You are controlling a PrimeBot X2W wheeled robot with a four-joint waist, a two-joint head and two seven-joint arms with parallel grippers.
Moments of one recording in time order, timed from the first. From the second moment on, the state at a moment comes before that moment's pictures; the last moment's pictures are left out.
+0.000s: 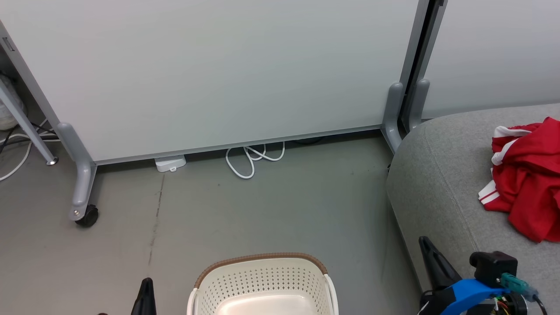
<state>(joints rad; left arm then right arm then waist) 0.15 0.05 -0.02 0.30 -0.48 -0.13 -0.22 -0.03 -0.05 0.02 0.29 0.26 0.13 -0.05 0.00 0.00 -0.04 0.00</state>
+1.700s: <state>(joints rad) 0.01 0.06 0.05 0.27 -1.13 -0.13 -0.04 -0.06 -0.05 -0.06 0.26 1.03 0.13 0.04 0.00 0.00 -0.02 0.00</state>
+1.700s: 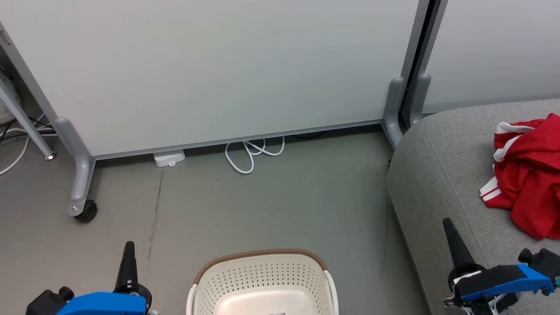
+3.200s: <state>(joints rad) -0.07 0.06 0.09 0.25 -1.49 -0.13 0.07 -0.09 -0.05 -0.10 0.25 1.46 0.13 0.10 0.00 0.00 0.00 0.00</state>
